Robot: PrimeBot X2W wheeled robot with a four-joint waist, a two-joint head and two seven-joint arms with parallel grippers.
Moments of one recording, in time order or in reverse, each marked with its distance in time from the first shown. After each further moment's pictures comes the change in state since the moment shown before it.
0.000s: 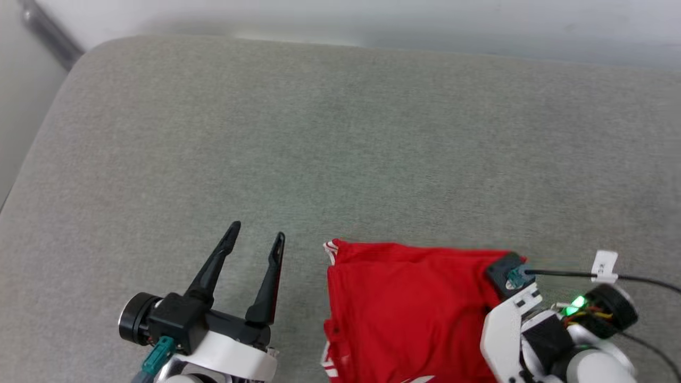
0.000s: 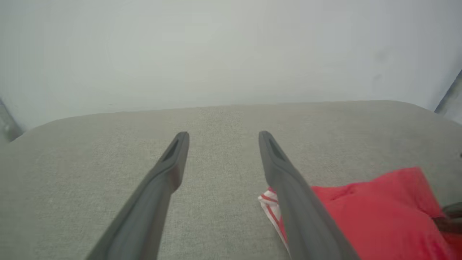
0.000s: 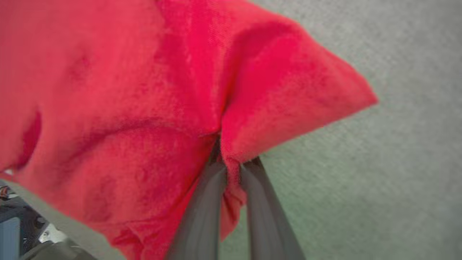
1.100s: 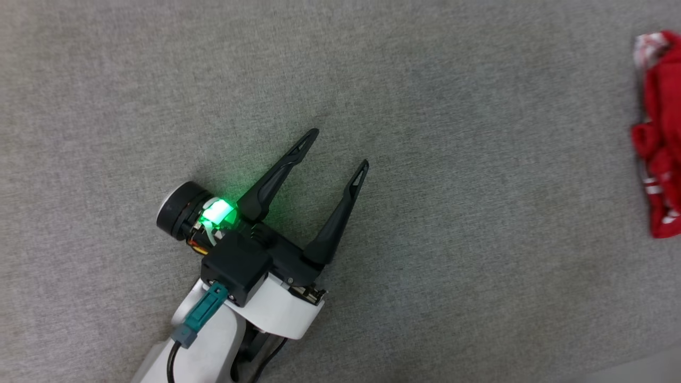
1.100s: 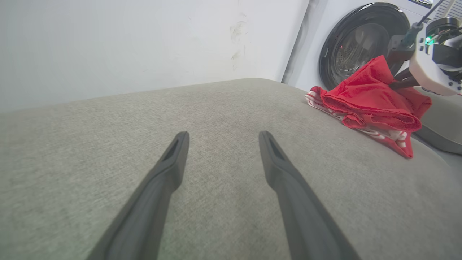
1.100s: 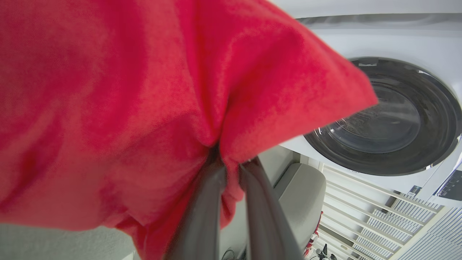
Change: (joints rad) left arm -0.315 0.093 -0.241 -0.080 0.021 0.000 -0.001; right arm -0.393 -0.732 -0.141 0.258 -0.047 0.000 -0.291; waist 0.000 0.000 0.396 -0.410
